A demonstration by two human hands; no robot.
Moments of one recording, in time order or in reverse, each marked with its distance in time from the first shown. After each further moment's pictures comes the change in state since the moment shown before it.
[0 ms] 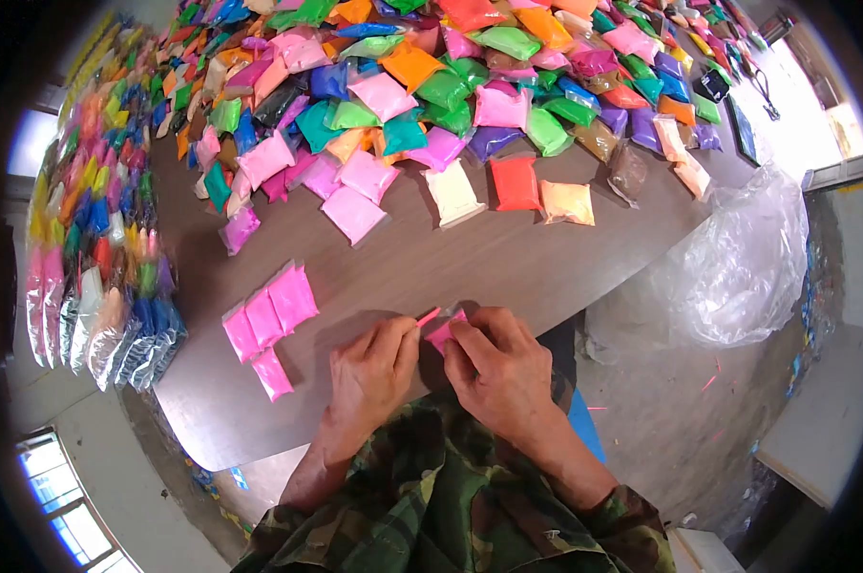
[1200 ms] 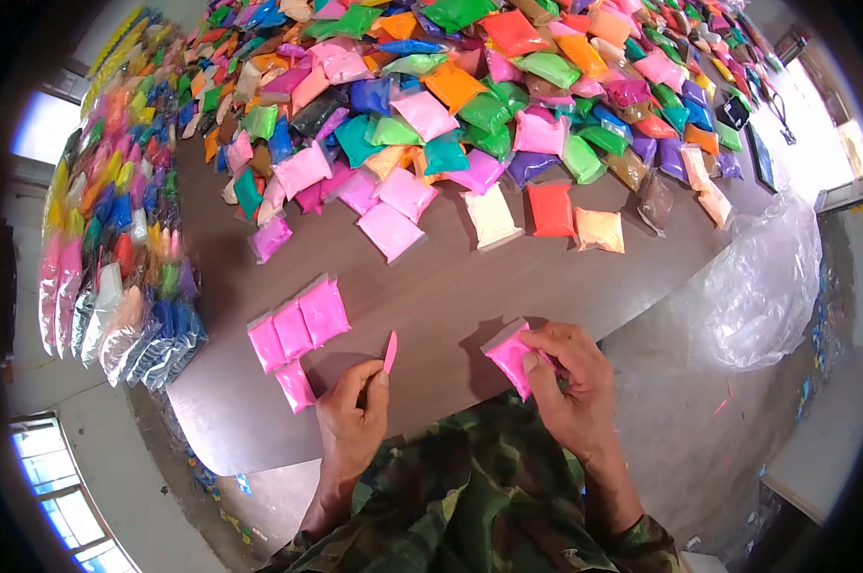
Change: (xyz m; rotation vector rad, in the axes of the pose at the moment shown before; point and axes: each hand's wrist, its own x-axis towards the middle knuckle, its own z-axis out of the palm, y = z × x) left_hand -0.054 -0.030 -0.021 -0.220 0.211 -0.273; right_hand 0.001 0.014 -0.039 0.448 -0.075 0.328
